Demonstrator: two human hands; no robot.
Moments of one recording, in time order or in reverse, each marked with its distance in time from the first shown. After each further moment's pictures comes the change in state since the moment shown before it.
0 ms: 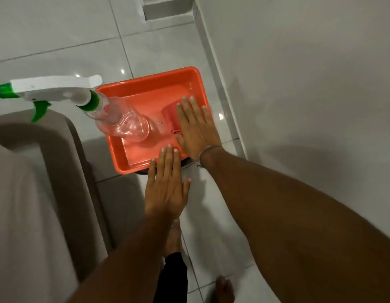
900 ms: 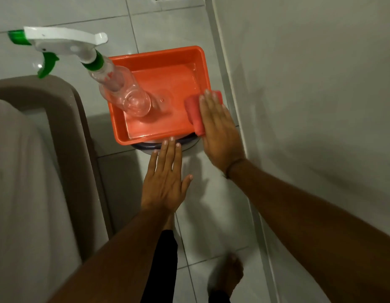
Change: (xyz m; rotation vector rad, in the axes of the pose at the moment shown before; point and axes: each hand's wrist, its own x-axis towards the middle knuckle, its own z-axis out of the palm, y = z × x) left_hand -0.054 0.012 0.029 0.049 0.188 0.039; right_hand -0.101 0.025 -0.014 0.345 0.260 -0.065
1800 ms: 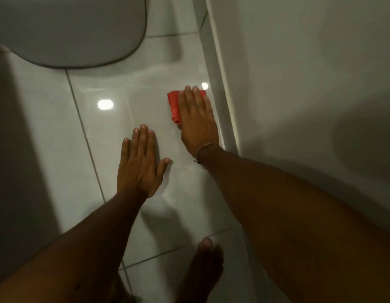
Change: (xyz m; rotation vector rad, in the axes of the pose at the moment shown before) left_hand -0.055 0.117 0.385 -0.128 -0.129 -0.077; right_hand -0.221 0.221 0.287 -0.370 -0.226 0.115
